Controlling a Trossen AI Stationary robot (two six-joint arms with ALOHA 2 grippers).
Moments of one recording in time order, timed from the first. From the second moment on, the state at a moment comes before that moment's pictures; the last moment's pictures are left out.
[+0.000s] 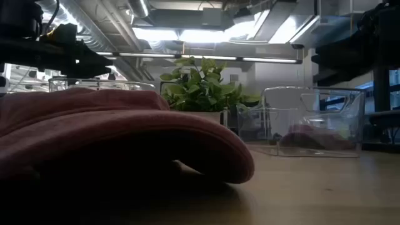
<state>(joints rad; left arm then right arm) 0.61 0.01 0.02 0.03 0.06 -0.35 0.23 0.00 0.01 0.08 0.55 0.02</state>
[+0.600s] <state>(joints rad) 0.61 0.01 0.02 0.03 0.07 -0.35 0.23 0.01 0.03 0.17 0.58 0.09</state>
